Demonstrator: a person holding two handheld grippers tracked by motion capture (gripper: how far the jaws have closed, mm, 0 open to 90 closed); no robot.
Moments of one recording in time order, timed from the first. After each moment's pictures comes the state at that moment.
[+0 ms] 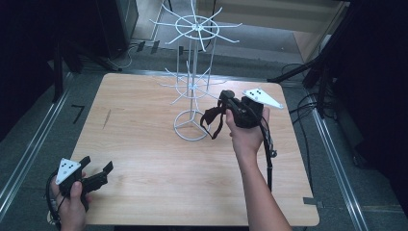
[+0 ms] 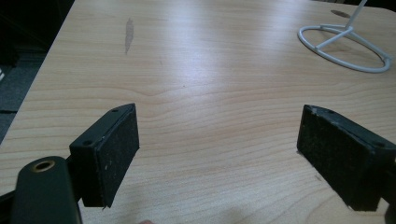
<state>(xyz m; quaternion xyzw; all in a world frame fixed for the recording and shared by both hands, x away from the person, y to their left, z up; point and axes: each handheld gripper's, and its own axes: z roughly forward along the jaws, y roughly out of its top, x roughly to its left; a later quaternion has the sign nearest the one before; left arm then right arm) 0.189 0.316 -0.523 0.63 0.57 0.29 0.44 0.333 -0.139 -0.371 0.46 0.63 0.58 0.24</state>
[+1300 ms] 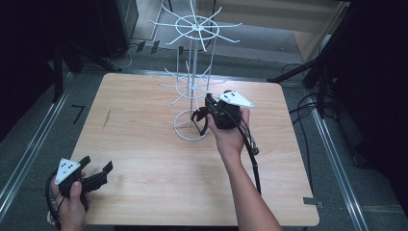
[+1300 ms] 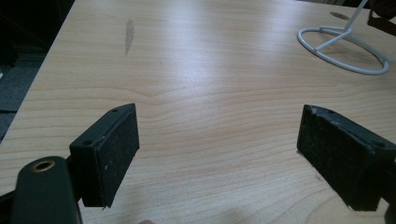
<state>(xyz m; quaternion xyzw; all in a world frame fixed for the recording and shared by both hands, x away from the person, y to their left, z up) 0.189 0.317 -0.523 0.63 0.57 0.29 0.44 0.348 -0.096 -0.403 0.45 0.68 0.52 0.25</state>
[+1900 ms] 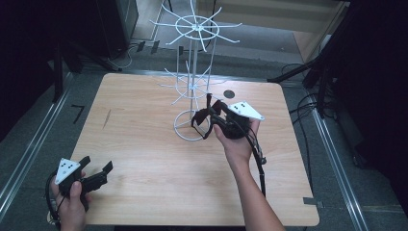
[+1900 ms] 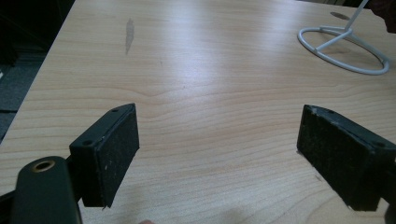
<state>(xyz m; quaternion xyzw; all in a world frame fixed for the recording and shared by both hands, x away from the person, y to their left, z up) 0.189 0.317 -0.523 0.63 0.57 0.29 0.44 0.331 -0.124 -0.421 0.43 0.67 0.55 0.26</state>
